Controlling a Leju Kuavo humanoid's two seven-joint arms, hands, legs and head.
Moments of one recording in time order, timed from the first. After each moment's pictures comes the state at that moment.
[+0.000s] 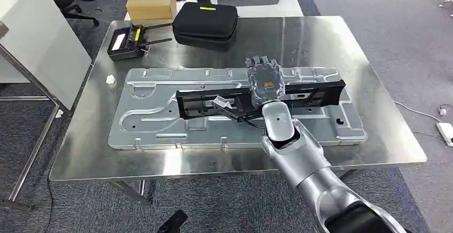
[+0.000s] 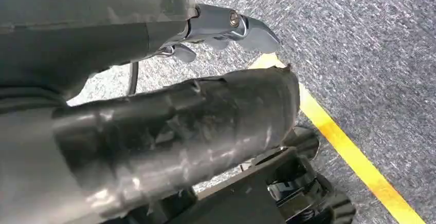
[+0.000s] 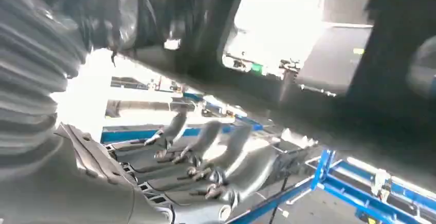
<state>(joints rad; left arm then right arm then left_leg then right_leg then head) -0.20 -0.26 0.65 -0.21 -1.29 0.10 -0.22 -0.85 0.15 0.67 -0.84 1.54 -0.30 0.17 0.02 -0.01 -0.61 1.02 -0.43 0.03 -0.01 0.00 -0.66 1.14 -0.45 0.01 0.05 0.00</state>
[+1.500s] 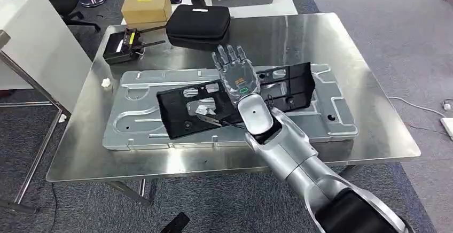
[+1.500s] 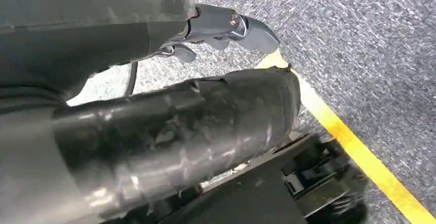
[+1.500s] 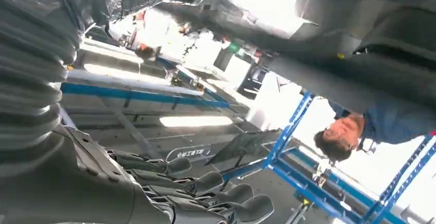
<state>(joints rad) -0.19 -0.26 0.62 -0.21 -1.29 0.12 -0.20 -0.96 0.20 0.84 -0.78 1.57 -0.12 0.12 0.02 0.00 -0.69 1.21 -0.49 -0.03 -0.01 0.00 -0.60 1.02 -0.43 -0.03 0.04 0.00</state>
